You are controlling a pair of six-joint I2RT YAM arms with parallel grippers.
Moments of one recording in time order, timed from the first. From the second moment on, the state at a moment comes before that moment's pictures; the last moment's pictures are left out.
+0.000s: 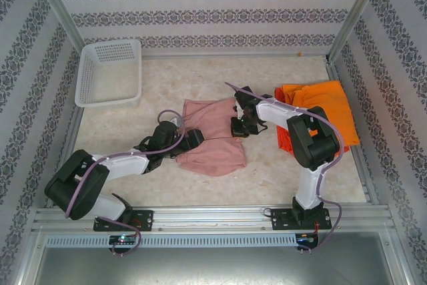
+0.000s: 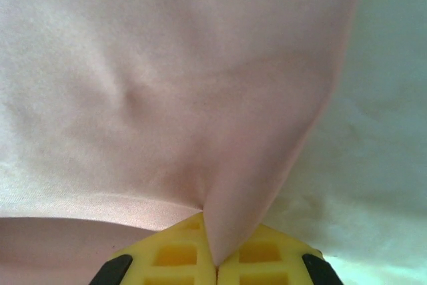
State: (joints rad) left arm -0.56 1.40 0.50 0.28 0.18 -0.96; right arm 0.43 1.91 1.23 -0.70 -0.26 0.41
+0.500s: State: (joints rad) left arm -0.56 1.21 0.46 0.18 0.10 -0.93; right arm 0.40 1.69 1.40 -0.99 0.19 0.24
